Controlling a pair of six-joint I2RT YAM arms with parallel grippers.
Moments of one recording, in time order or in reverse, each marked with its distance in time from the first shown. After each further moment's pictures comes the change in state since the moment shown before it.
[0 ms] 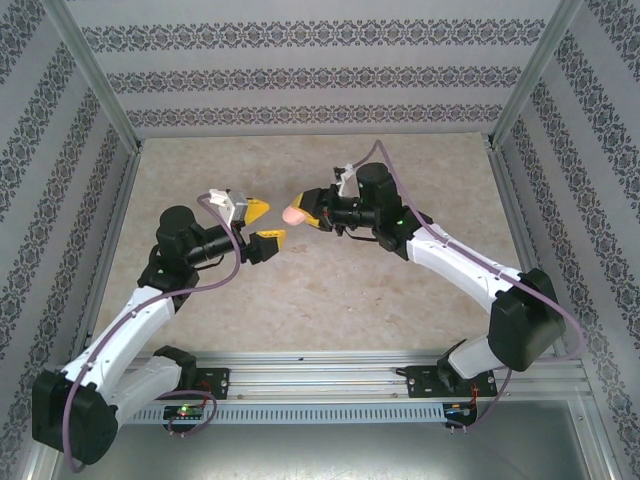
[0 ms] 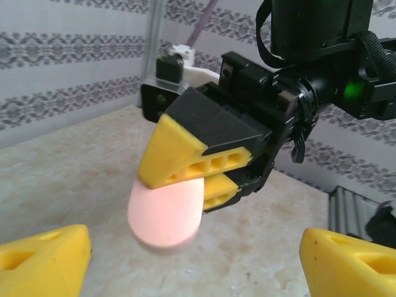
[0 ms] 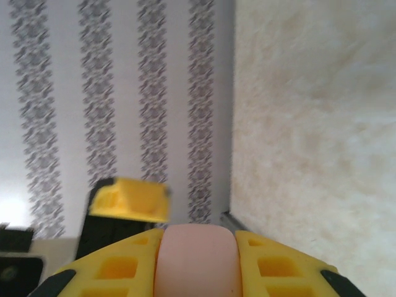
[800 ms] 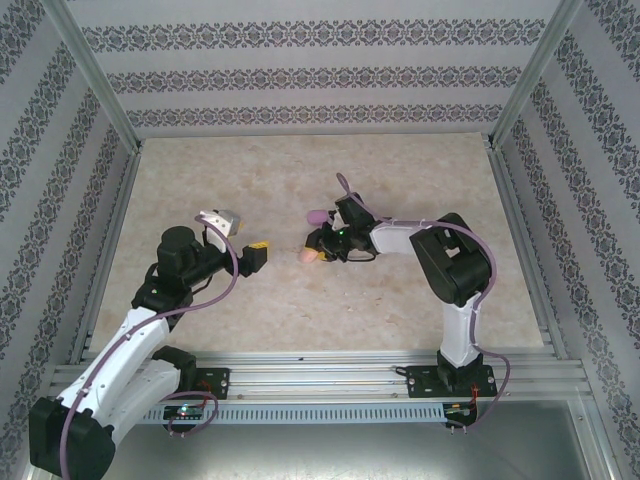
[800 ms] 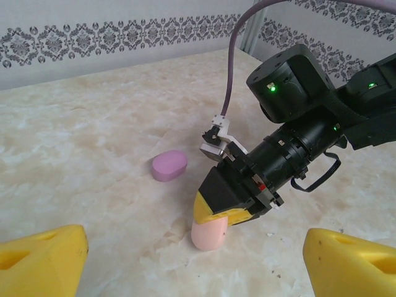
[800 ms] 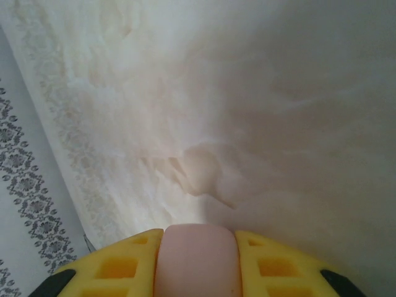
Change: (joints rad) left arm 0.026 -0.137 -0.134 -0.220 -0.317 0.090; right arm -0.058 0.507 -0.017 -0.003 -0.005 -0.230
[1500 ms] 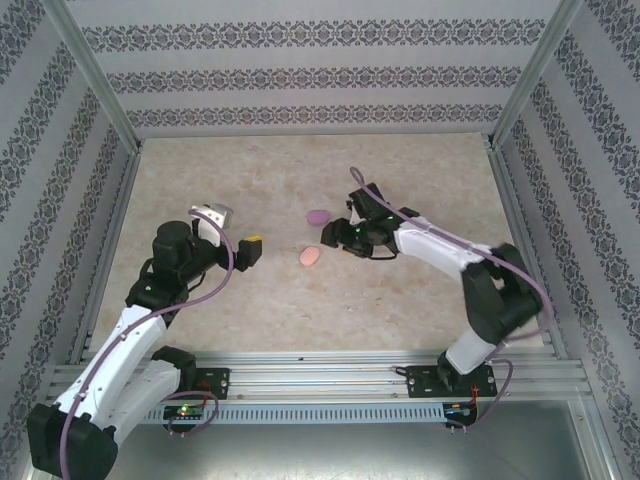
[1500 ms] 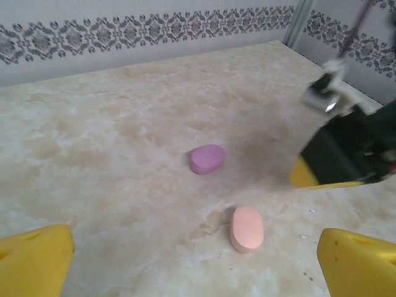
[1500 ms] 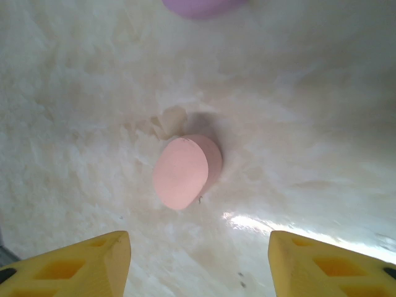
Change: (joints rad) left arm 0.026 0.003 0.082 -0.127 -0.113 0.016; right arm -0.001 -0.379 -0.002 -0.463 0.308 -0.265
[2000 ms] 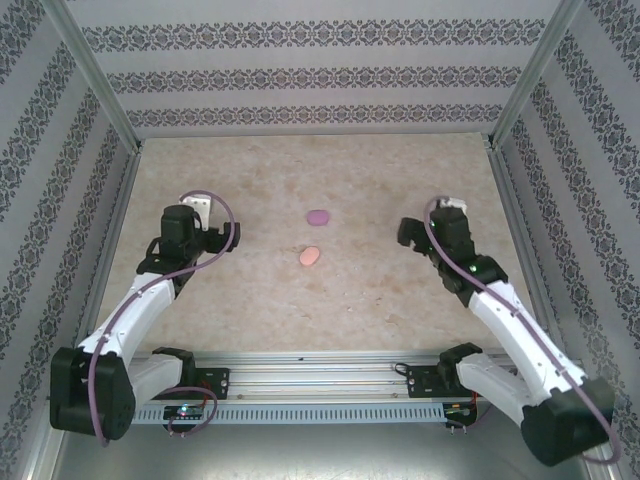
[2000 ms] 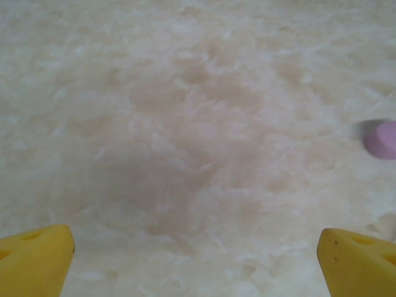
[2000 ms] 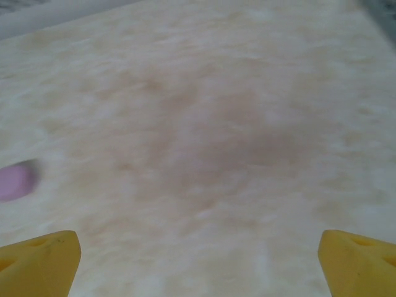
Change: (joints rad) left arm 0.140 0.290 0.009 0.044 -0.299 -0.029; right arm -0.256 -0.706 -0.402 0.018 0.602 -0.325
